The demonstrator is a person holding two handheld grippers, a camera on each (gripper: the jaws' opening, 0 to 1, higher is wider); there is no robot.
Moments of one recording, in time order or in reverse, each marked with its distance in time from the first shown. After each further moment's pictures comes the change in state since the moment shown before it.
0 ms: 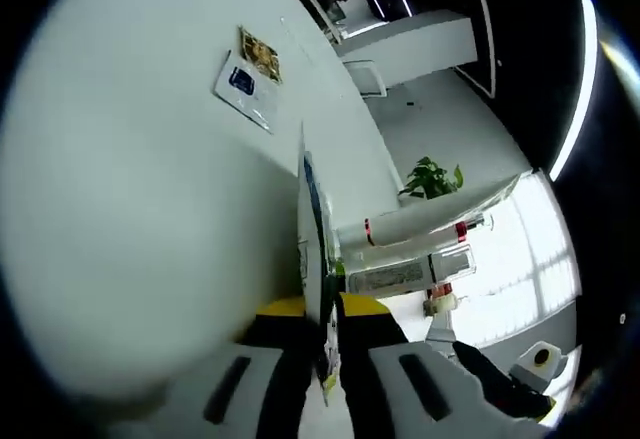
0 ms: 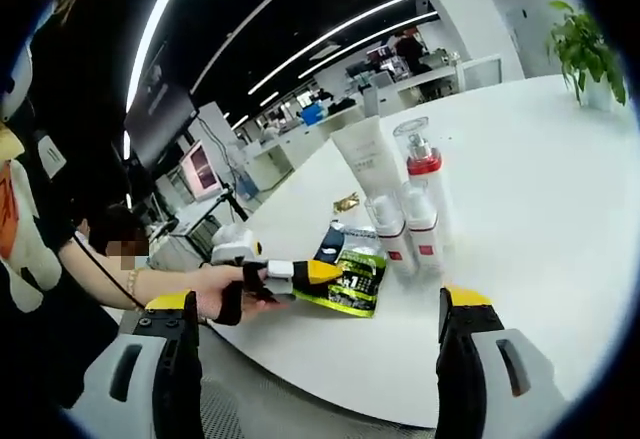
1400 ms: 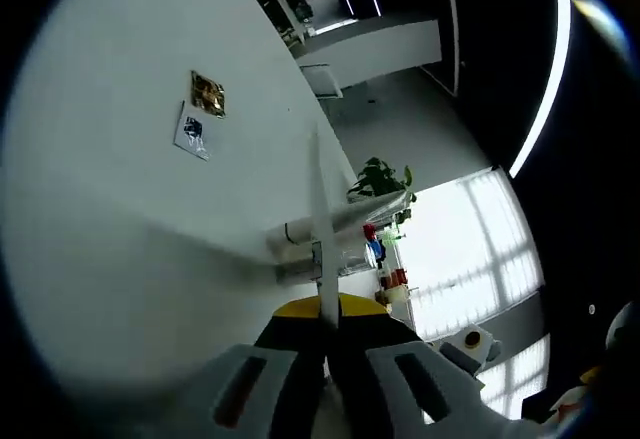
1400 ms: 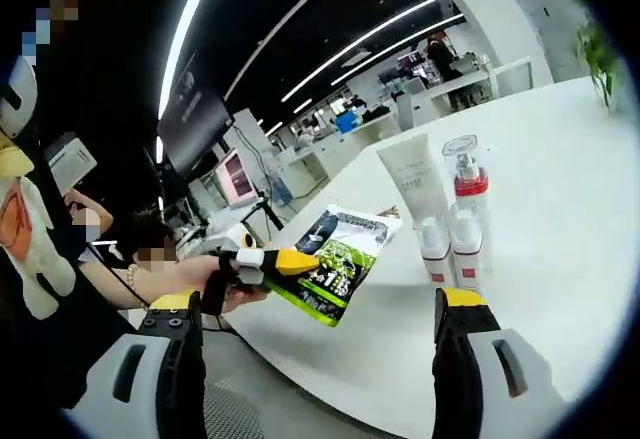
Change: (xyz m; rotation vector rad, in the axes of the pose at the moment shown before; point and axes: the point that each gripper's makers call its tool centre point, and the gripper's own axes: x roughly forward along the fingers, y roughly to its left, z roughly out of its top) left arm -0.069 -0.069 0.016 -0.059 0.005 -0.209; right arm 0.008 0.030 0.017 -0.019 -0.036 0.137
